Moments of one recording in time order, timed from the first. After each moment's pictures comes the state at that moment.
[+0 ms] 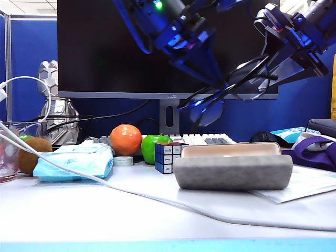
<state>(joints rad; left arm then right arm) -0.82 1.71 1.37 -0.38 0.26 0.63 0.11 1.46 1.18 -0.61 -0.64 -0.07</state>
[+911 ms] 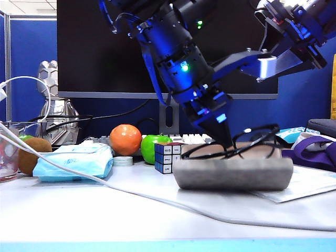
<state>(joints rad) -0.89 1.90 1.37 -0.33 0.08 0.68 0.11 1.43 1.17 -0.57 -0.64 -0.06</state>
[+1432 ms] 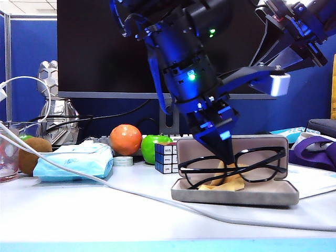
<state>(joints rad) -0.94 1.92 1.37 -0.39 0.00 0.68 0.11 1.43 1.17 -0.57 -0.65 -0.05</state>
